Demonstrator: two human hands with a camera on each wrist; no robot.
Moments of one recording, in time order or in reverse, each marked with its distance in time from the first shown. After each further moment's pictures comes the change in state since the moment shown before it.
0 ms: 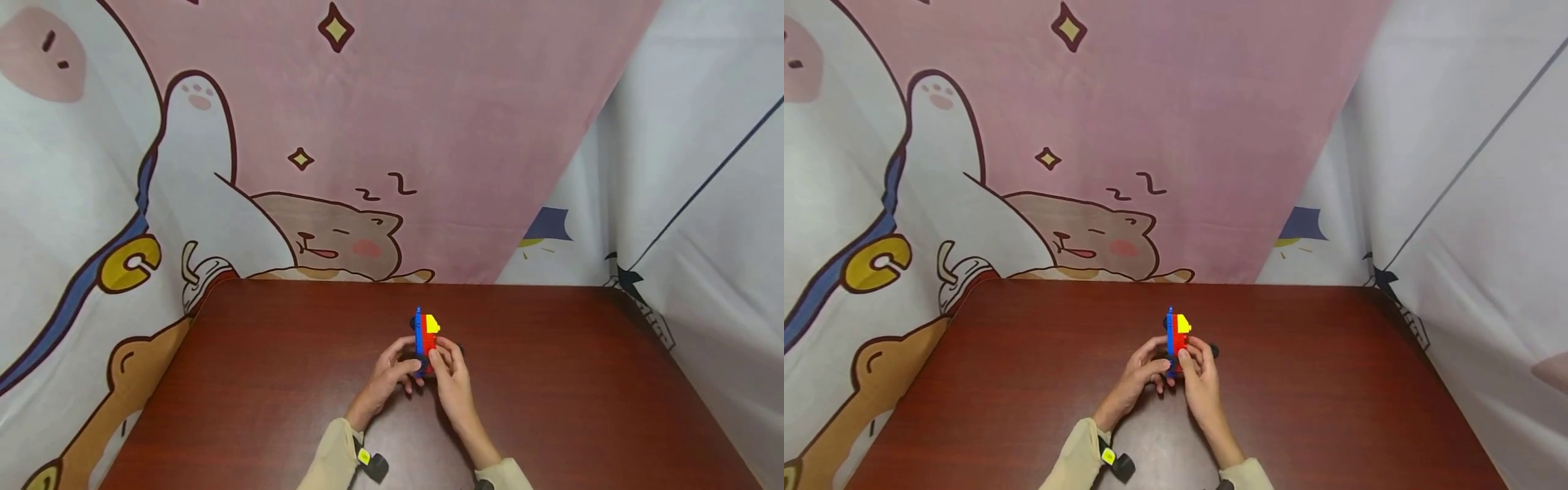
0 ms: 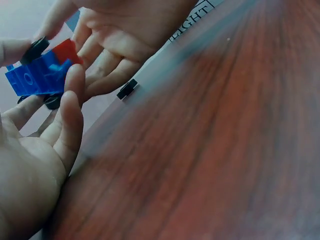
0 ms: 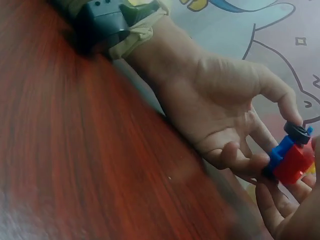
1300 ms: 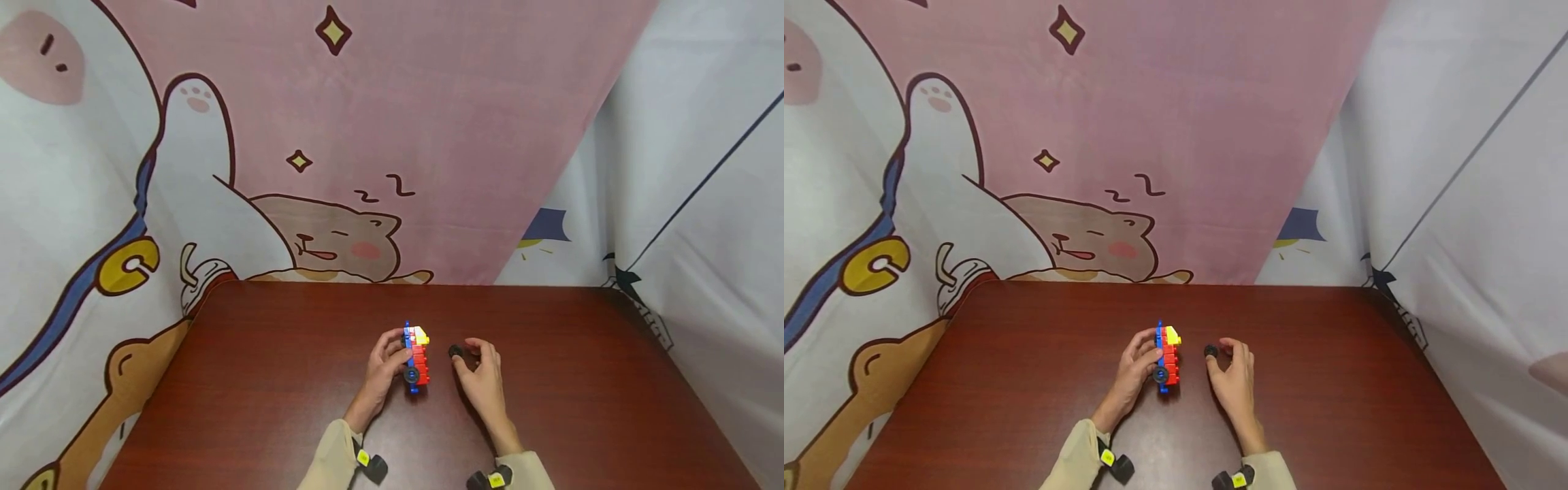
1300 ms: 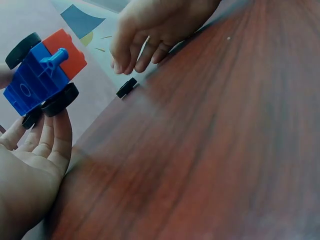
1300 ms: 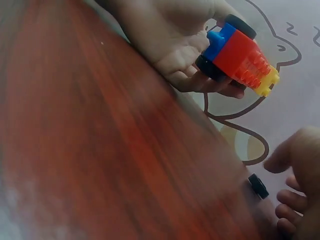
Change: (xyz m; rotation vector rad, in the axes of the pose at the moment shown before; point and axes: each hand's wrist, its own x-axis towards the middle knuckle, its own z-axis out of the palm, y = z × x) left_hand 0.007 -0.004 0.002 -0.094 0.269 0.002; right_hand 0.025 0.027 -0.050 -0.564 0.255 -0.172
